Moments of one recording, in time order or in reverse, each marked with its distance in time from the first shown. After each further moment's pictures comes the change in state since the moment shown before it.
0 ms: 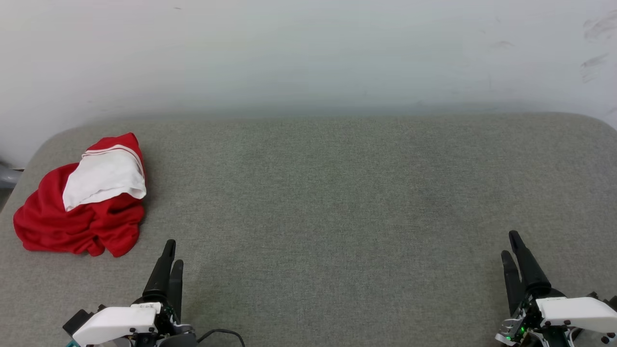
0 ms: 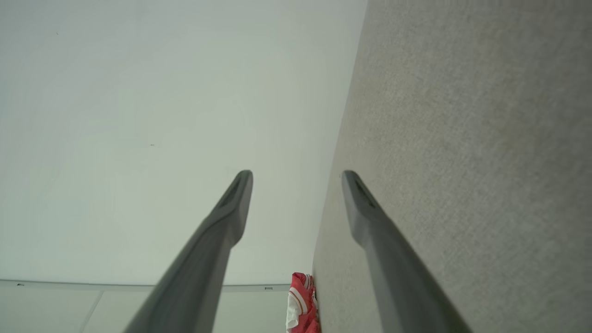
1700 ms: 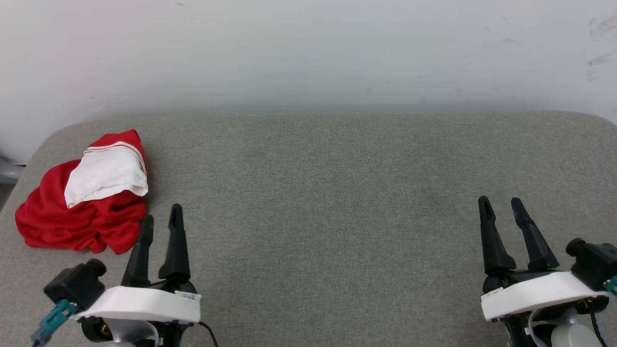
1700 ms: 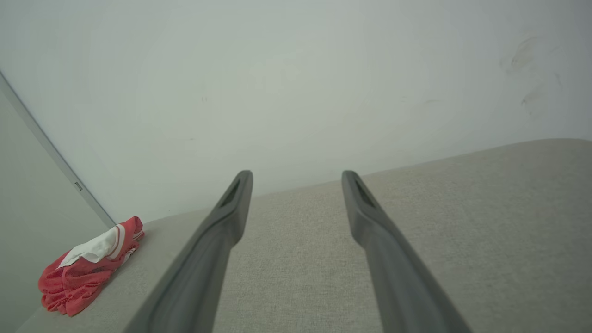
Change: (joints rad) left arm 0.044 0.001 -0.041 -0.313 0.949 0.059 -0.179; right arm 0.003 0.000 0.081 -0.250 -1.109 0.000 -0.180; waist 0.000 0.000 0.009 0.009
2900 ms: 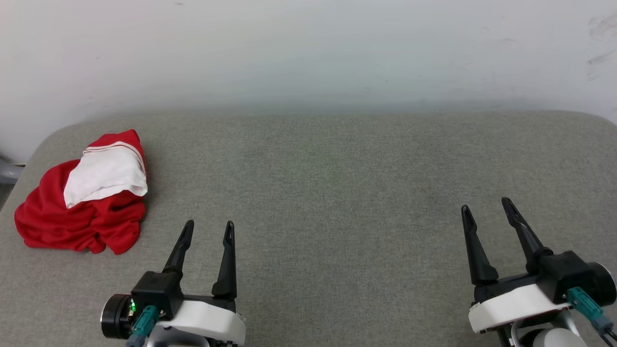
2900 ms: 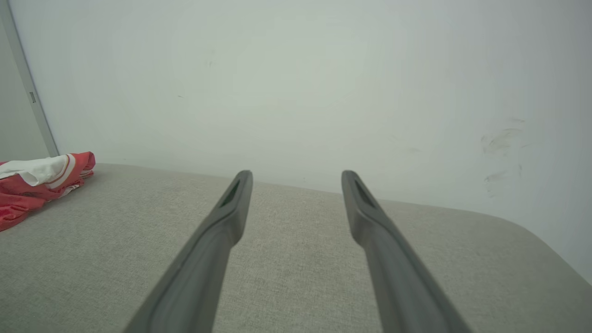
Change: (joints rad) left arm 0.015 0.079 -0.240 0.027 0.441 0.152 -0.086; right arm 0.016 0.000 0.026 -0.006 -0.405 0.000 -0.085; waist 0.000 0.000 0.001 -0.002
